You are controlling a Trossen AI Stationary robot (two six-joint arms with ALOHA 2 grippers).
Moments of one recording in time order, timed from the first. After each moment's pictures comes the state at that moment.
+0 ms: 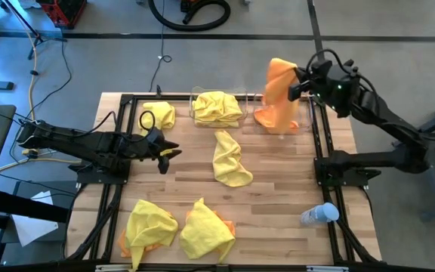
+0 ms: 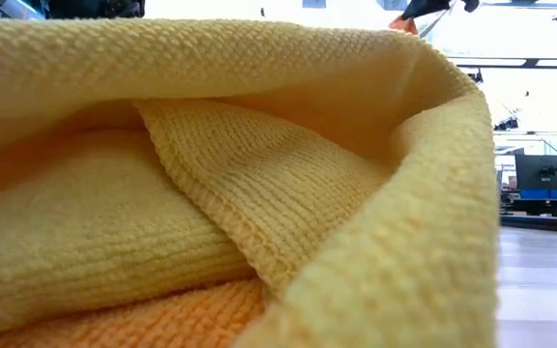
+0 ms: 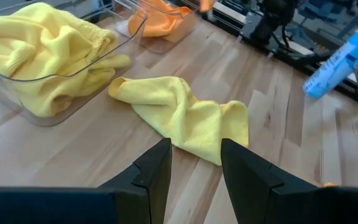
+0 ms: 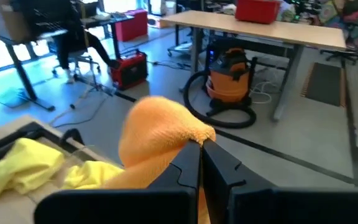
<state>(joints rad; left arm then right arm) -0.13 0.81 0.61 -0.33 -0.40 -0.54 -0.49 0.97 1.29 -0.58 0.52 0.13</state>
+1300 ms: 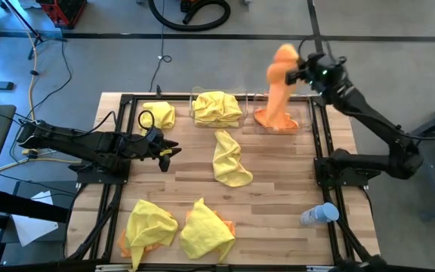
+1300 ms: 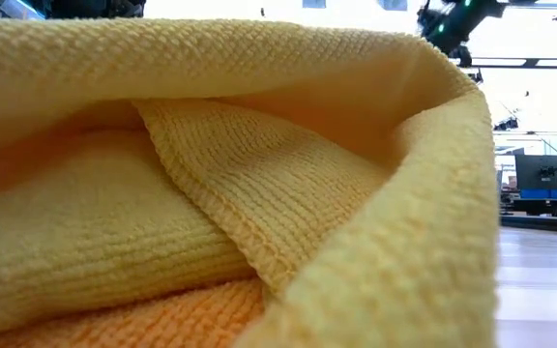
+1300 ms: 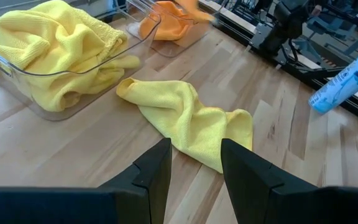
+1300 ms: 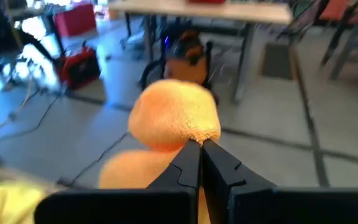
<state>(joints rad) -0.13 0.81 0.61 -0.33 -0.43 -0.60 -0.88 1.06 1.04 -0.24 0.33 0.09</state>
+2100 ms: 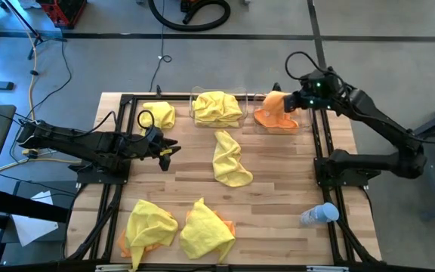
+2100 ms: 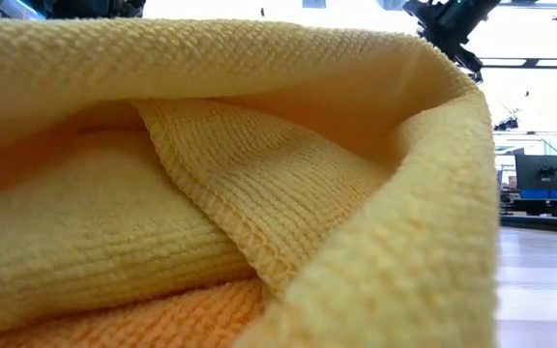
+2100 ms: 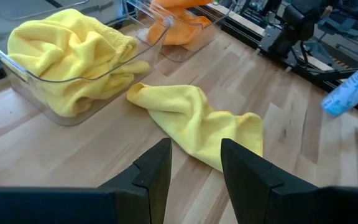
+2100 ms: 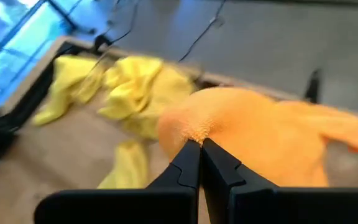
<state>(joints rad) -0.13 0.81 0.61 -0.34 -0.47 -0.58 -0.69 1.00 1.14 -0.80 -0.01 0.47</state>
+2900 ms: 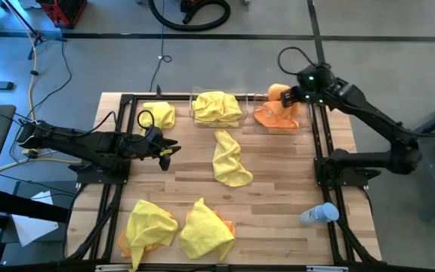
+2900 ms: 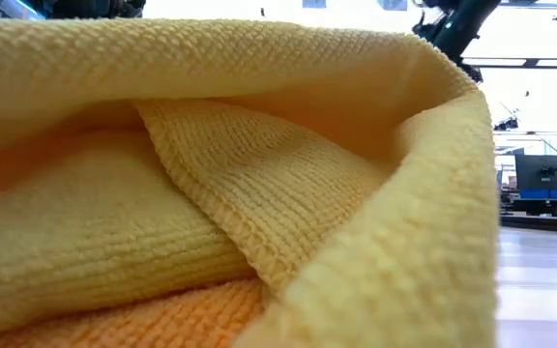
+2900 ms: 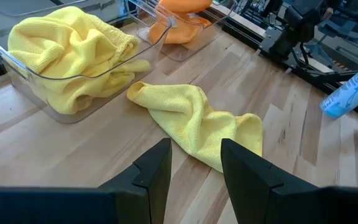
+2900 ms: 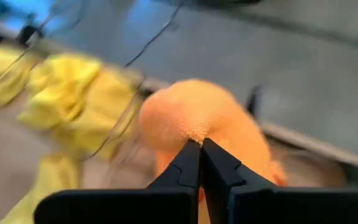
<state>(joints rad) -0.13 0.81 0.61 -0.34 -0.48 -0.60 -0.79 1.10 1.14 -0.79 0.11 0.30</state>
